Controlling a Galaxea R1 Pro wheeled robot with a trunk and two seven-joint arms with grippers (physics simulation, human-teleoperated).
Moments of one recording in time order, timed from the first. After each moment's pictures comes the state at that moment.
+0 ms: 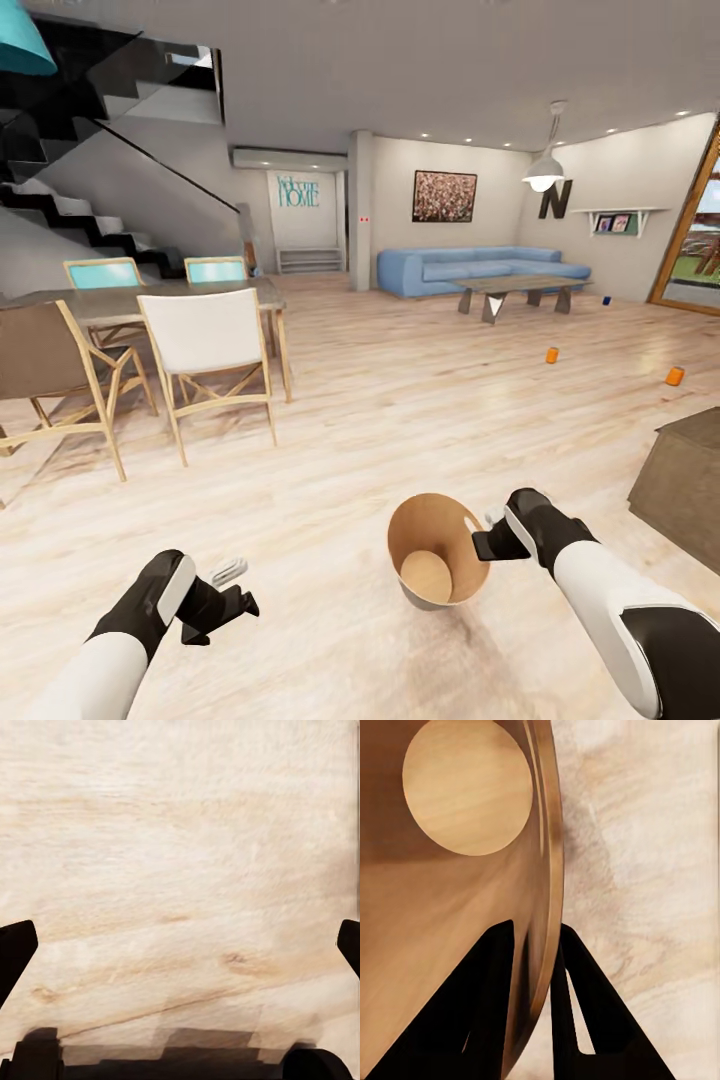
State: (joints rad) left arm -0.63 0.07 0.23 -0.59 0.26 1.05 0.00; right arm -0.92 -0.10 0.07 -0.31 0.07 0.85 0.25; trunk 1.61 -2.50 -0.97
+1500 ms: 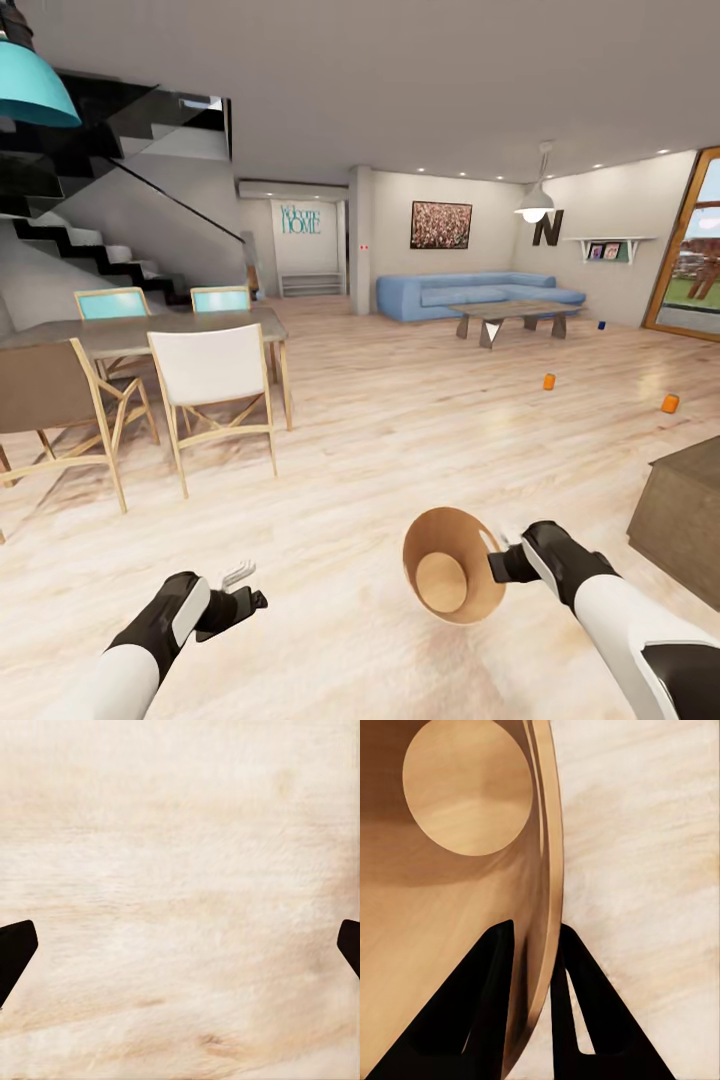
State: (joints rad) left arm -0.62 0.04 0.19 -0.46 0.26 0.68 -0.01; right arm -0.83 -0.15 0.07 -0.30 0.06 0.65 0.23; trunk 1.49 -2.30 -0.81
